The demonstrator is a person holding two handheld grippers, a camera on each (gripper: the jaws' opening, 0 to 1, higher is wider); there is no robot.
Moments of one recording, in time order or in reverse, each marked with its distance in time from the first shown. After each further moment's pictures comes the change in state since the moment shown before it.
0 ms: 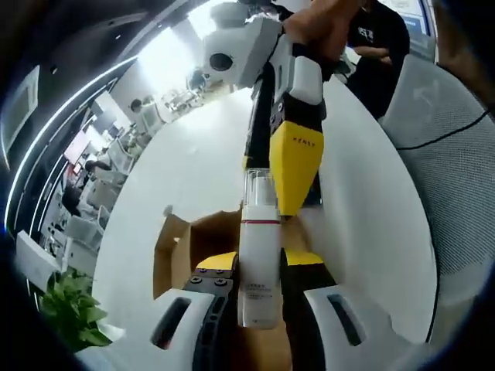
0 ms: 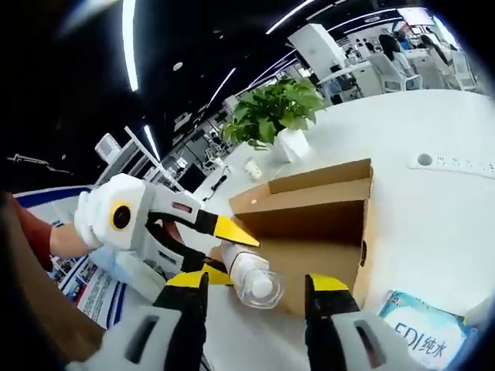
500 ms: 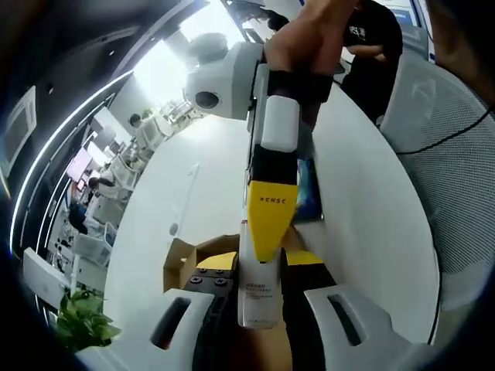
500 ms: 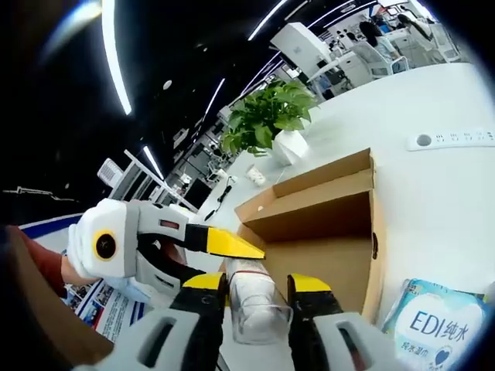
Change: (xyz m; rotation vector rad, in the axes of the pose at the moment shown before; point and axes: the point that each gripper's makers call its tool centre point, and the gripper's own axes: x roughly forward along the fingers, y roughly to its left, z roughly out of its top) left arm 0.003 -0.003 0.023 0.063 -0.027 0.011; right arm 0.002 0.011 0.002 0.112 -0.026 0.050
